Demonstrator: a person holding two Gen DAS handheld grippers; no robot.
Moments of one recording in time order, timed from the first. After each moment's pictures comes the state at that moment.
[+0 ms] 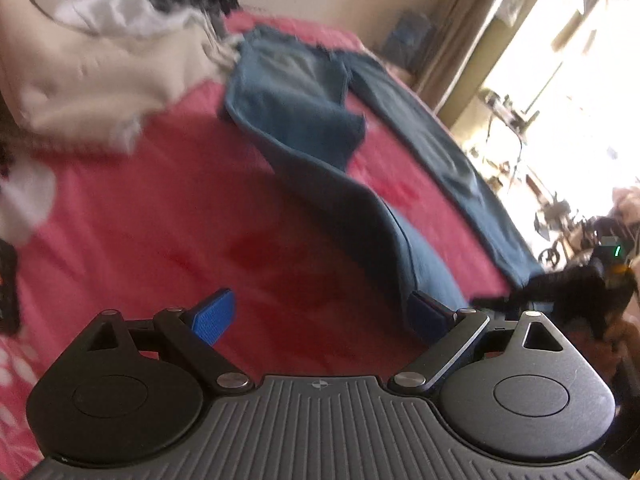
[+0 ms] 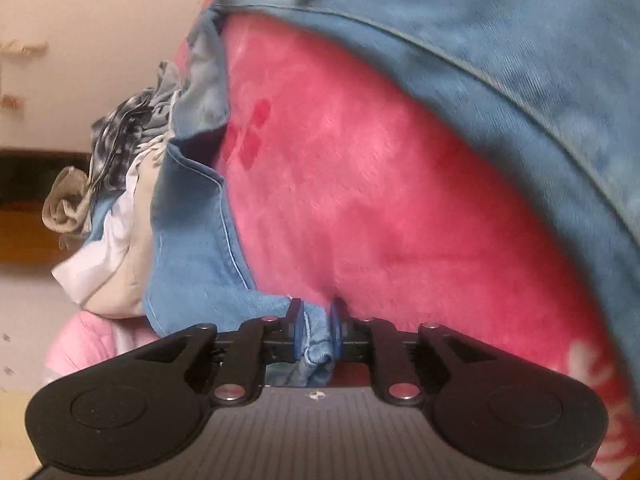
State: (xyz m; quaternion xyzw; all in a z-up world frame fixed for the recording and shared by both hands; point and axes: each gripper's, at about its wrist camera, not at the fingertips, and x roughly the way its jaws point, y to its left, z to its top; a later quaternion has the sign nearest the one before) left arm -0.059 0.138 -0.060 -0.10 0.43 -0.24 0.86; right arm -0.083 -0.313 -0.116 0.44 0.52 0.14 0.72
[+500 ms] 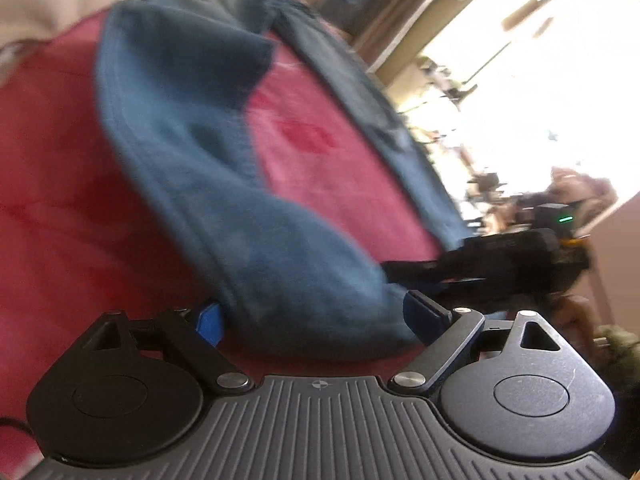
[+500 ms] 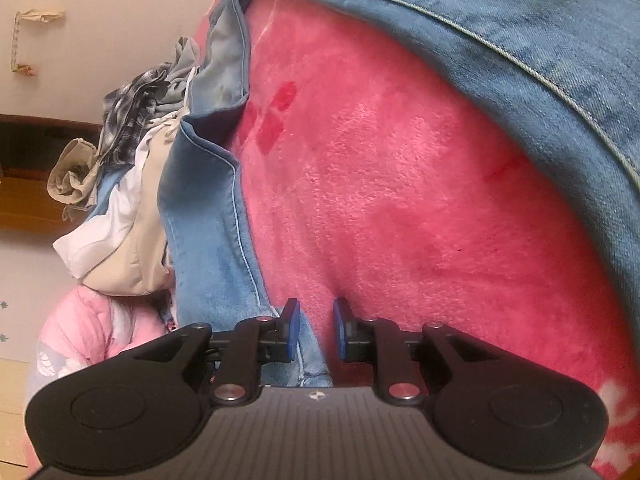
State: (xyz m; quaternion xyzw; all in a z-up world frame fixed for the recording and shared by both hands) left arm -0.042 0.096 -0.088 -0.19 0.47 -0.37 0.78; right arm -0.079 -0.305 -0.130 0.43 0.53 0.18 0.71
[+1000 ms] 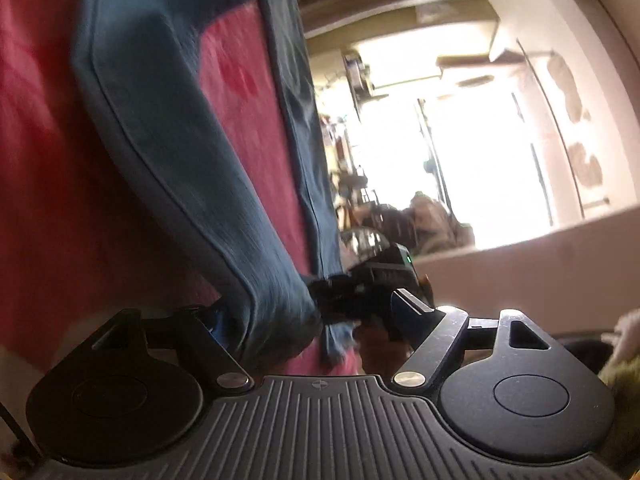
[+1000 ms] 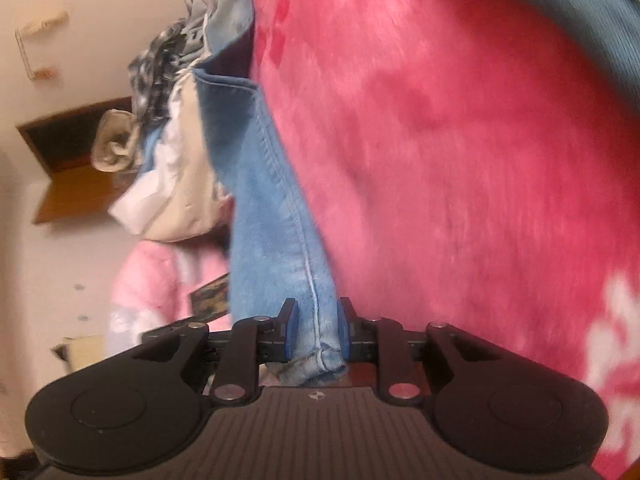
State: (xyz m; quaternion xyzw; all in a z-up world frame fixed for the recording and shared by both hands) left arm -0.056 0.139 -0.106 -0.36 0.52 -0.47 0.62; right arm -0.112 -0.314 -0.160 0.52 0.57 0.27 0.57
